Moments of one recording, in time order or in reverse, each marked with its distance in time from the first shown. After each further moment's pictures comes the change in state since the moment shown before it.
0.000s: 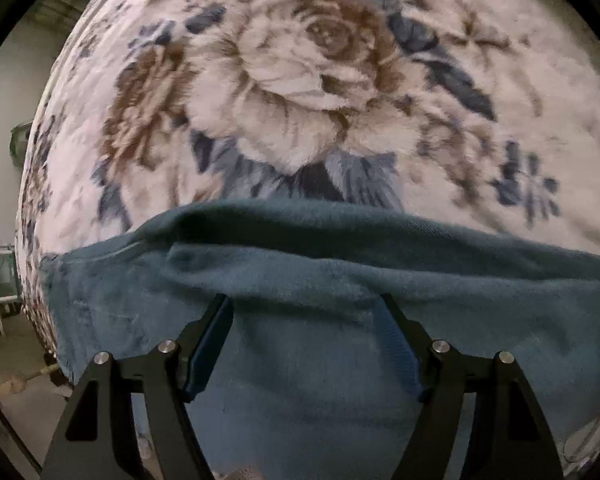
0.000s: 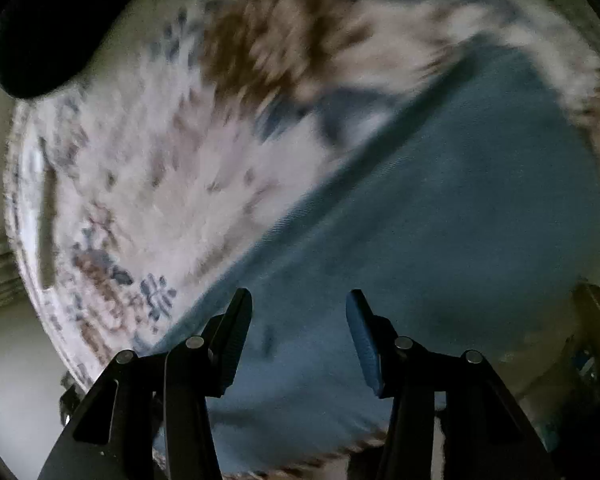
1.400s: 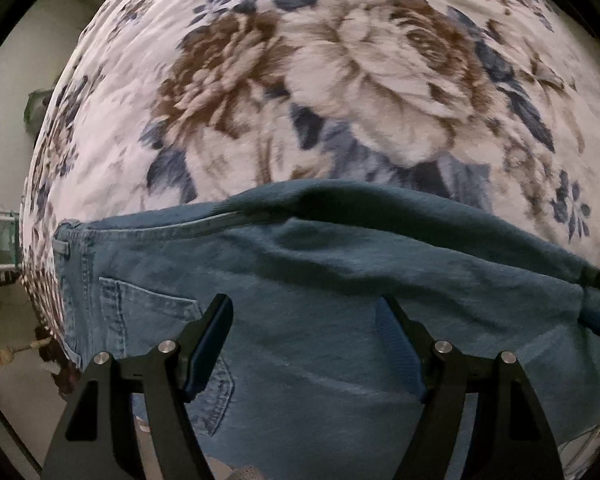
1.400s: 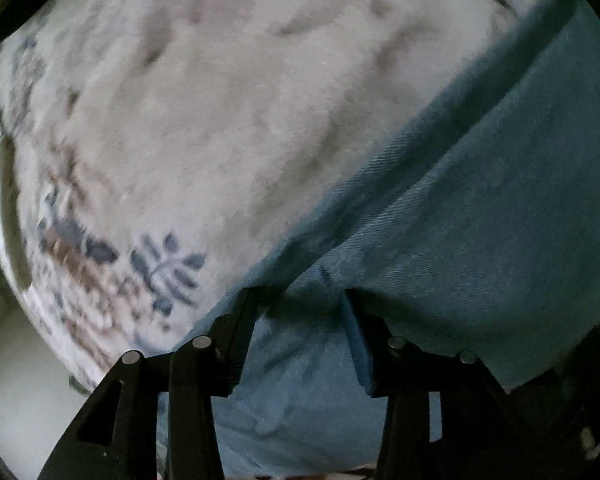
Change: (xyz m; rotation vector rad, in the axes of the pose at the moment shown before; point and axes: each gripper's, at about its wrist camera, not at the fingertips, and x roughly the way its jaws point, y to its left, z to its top) left arm 0.004 0.098 -0.013 -0.121 -0.009 0.001; right arm 0.079 0.064 -0.059 0.098 0.145 -0.057
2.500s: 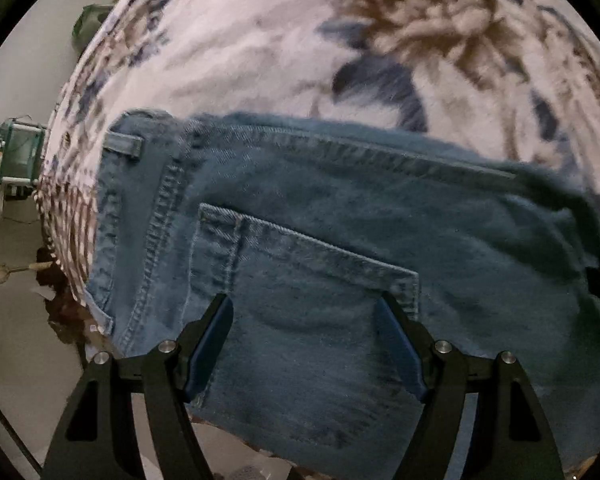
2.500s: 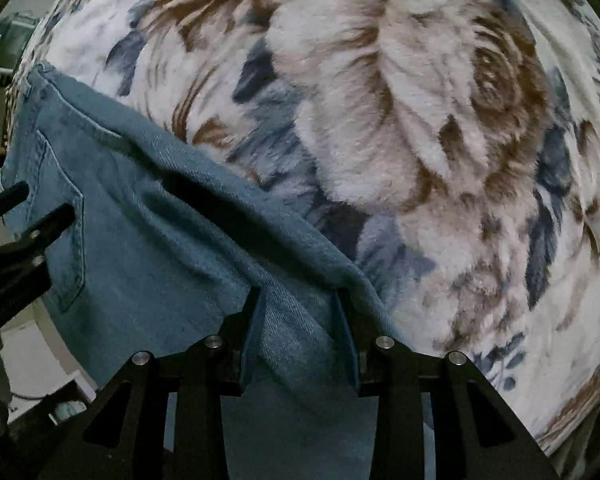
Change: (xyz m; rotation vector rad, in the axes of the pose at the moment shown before) left arm 0.055 0.118 -0.031 -0.245 0.123 0.061; right arm 0.092 0.243 -0.201 -1.582 0.127 -0.386
